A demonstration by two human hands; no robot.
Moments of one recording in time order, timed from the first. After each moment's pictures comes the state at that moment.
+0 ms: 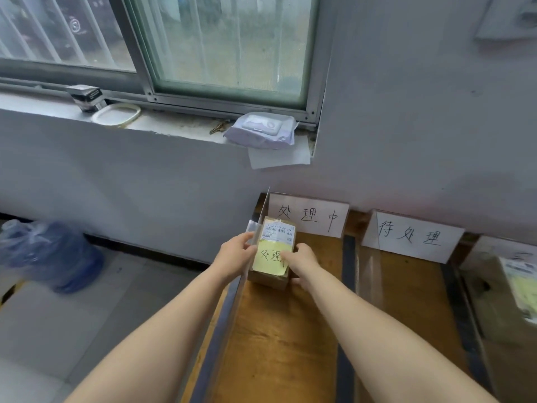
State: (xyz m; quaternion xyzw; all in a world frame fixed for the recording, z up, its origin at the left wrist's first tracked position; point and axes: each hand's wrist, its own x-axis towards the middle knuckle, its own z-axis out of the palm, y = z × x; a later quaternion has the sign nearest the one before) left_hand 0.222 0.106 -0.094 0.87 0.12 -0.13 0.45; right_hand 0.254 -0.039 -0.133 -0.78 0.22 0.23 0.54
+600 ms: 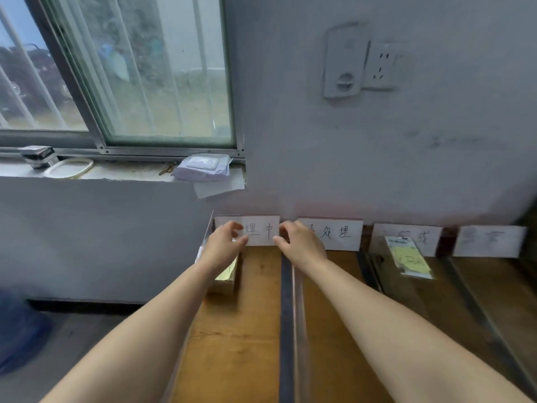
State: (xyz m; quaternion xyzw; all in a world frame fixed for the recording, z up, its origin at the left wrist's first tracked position) left_hand 0.187 0.018 -0.008 0.92 0.00 -0.01 0.40; right_hand 0.186 -0.160 -0.020 -0.97 -0.03 -0.03 0.23
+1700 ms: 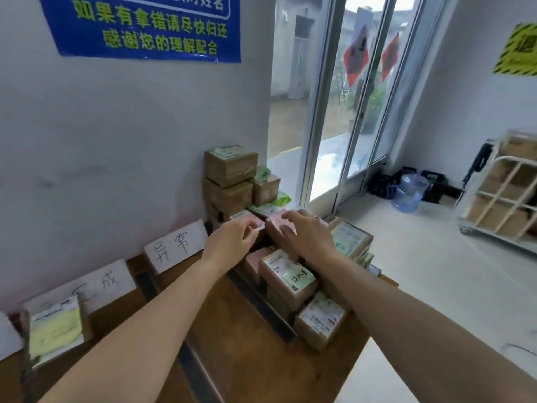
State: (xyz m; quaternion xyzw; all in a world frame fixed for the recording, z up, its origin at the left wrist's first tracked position) left_hand 0.028 -0.643 0.045 0.80 -0.51 0.01 0.30; right_hand -0.109 -0.763 0.058 -0.92 0.32 -0.19 0.14
